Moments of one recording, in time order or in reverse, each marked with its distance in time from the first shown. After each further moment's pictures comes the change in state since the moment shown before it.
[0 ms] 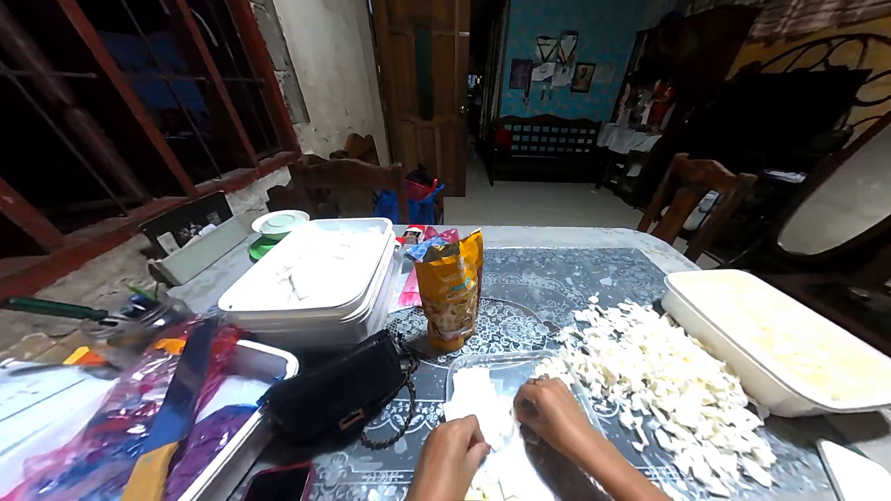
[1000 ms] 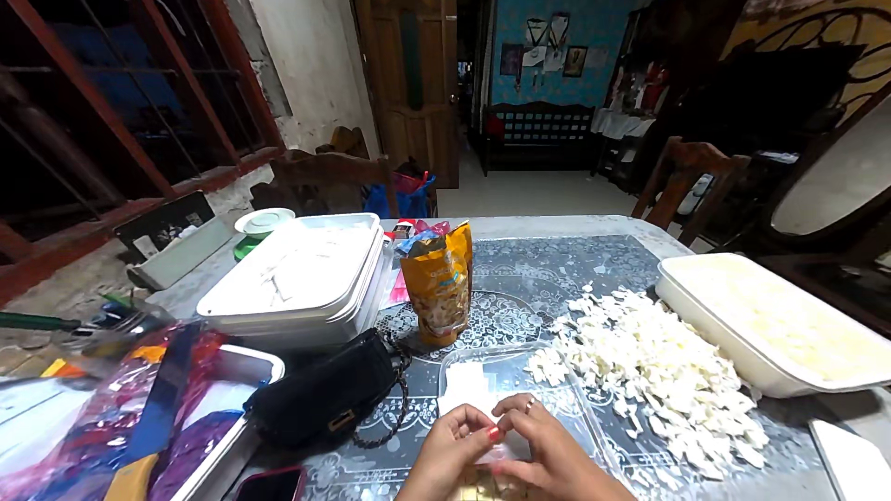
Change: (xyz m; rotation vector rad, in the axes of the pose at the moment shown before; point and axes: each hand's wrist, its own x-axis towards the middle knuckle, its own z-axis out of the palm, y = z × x) left_hand 0.000 0.010 0.007 -1.024 -0.026 -0.230; right_hand -0.036 -0.007 0.037 0.389 0.396 -0.515
